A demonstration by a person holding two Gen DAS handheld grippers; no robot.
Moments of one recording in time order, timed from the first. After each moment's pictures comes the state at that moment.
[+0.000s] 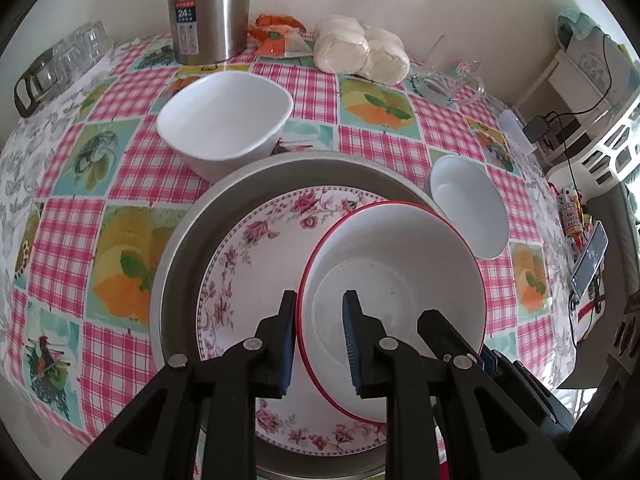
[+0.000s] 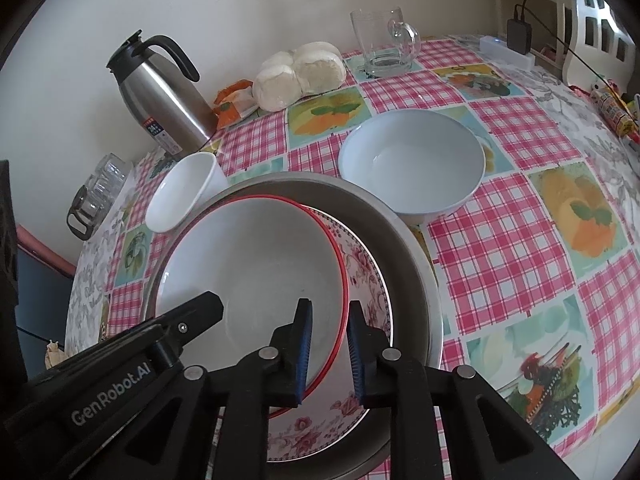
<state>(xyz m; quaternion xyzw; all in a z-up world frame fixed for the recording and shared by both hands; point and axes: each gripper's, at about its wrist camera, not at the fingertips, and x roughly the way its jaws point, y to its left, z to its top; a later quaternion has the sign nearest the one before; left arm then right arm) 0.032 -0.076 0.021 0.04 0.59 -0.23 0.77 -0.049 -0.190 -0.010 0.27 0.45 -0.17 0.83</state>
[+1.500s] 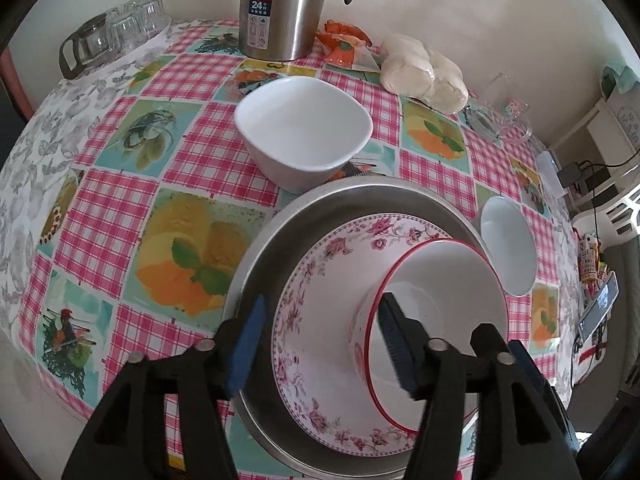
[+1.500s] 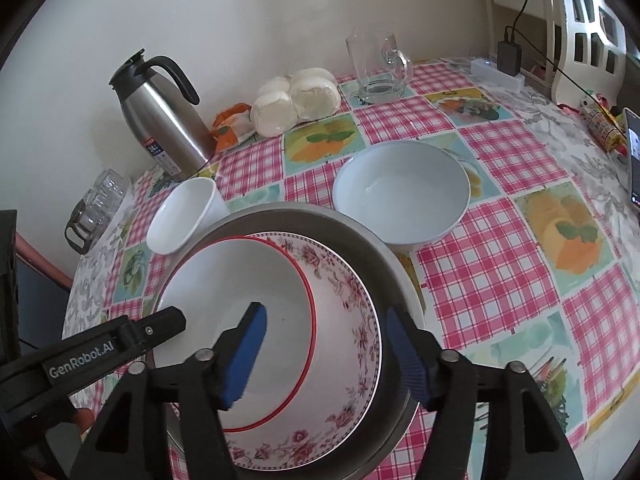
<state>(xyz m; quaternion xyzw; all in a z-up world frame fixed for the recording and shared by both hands) 0.053 -0.038 0.030 0.00 0.59 -0.16 0.79 -0.052 -0.192 0.005 0.26 0.42 -0.19 0.85</state>
